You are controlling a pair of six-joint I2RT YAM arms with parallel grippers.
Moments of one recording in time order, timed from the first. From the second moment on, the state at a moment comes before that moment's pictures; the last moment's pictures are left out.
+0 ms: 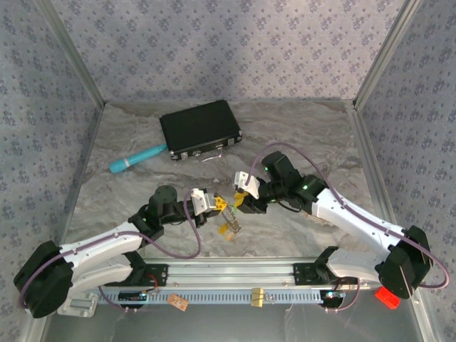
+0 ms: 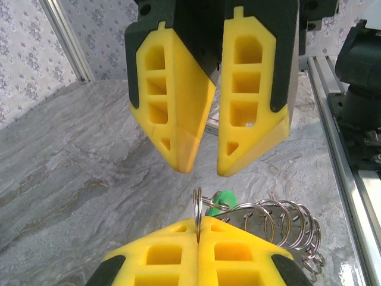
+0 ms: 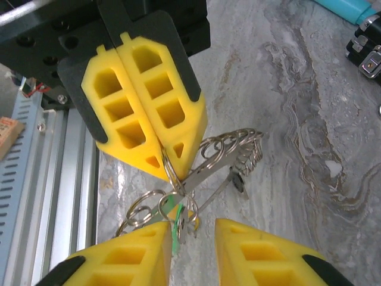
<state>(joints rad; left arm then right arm) -0.82 0.98 0.34 0.43 0.48 0.24 0.75 1.17 0.90 -0.50 -0.56 -0.44</state>
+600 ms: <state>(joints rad) -0.82 1.00 0.34 0.48 0.50 0.23 0.77 1.24 0.90 -0.45 -0.57 -0.43</state>
